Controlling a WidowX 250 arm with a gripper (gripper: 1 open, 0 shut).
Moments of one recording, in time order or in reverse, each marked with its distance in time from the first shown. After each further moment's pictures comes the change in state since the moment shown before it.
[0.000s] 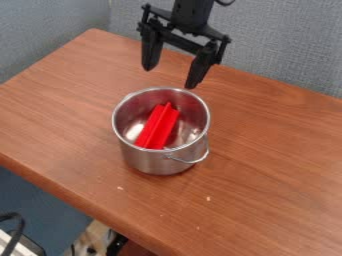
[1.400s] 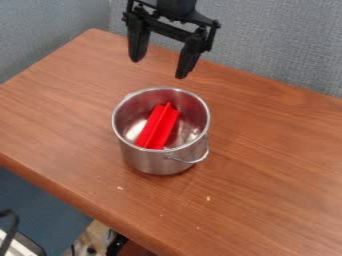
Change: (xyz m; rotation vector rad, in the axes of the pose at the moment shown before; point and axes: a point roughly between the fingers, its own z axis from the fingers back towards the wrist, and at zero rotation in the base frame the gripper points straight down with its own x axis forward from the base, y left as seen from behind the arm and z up) arm -0.013 0.012 0.018 -0.035 -0.024 0.060
